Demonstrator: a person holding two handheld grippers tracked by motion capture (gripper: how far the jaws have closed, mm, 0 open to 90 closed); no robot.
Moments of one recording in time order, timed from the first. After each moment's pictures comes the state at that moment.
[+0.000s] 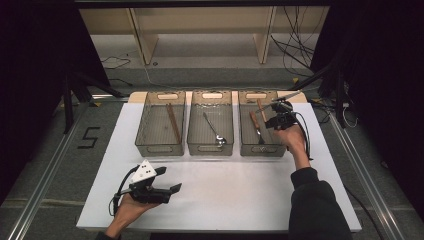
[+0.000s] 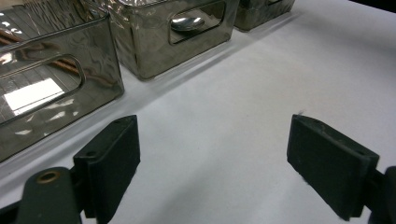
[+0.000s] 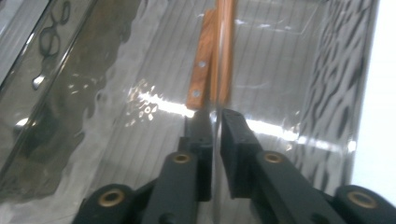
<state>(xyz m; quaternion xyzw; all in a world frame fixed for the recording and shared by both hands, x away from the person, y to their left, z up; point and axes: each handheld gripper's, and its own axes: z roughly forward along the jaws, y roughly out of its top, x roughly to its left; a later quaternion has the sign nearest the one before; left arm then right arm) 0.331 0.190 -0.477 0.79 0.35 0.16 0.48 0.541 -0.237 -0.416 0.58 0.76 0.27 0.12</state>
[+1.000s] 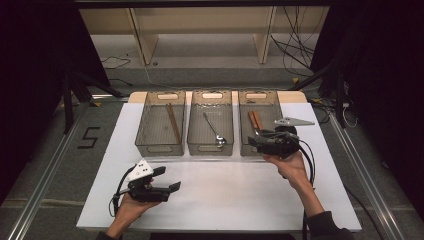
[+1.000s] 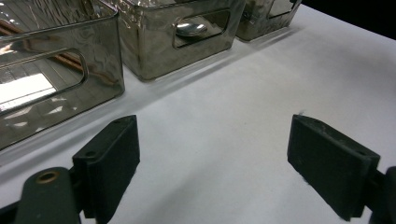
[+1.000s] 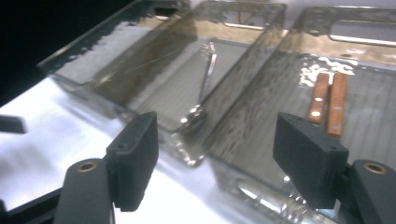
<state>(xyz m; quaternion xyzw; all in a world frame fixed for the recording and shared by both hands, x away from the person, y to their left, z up) 0.333 0.195 -0.479 0.77 0.37 0.14 0.50 0.421 -0.218 -0.398 0.43 0.75 0.48 0.15</state>
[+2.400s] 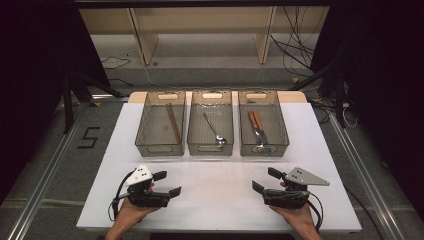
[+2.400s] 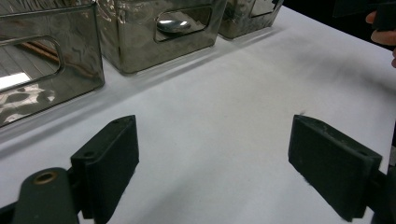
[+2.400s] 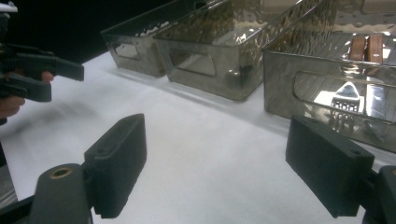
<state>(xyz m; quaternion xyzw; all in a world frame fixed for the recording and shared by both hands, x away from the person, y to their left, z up) 0.322 0.195 -0.482 0.77 0.36 0.12 0.52 0.314 -0.238 -0.466 0.38 0.73 0.54 0.16</state>
